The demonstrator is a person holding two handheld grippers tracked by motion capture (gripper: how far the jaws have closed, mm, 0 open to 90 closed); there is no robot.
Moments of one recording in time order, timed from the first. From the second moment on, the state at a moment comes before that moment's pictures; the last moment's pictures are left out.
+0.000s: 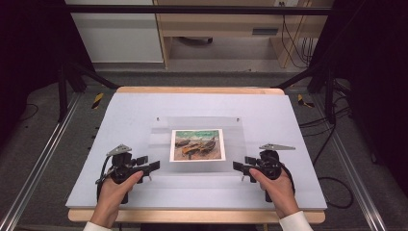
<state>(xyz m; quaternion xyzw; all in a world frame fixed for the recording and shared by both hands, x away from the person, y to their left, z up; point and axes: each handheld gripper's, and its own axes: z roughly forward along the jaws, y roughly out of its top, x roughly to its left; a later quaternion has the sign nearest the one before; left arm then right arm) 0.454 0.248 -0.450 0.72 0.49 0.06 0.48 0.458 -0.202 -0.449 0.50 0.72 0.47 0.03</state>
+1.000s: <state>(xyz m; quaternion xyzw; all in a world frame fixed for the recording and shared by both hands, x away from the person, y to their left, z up) 0.489 0.240 -0.447 0.72 0.49 0.12 0.48 0.488 -0.197 -0.445 0.48 0.73 0.48 0.08</state>
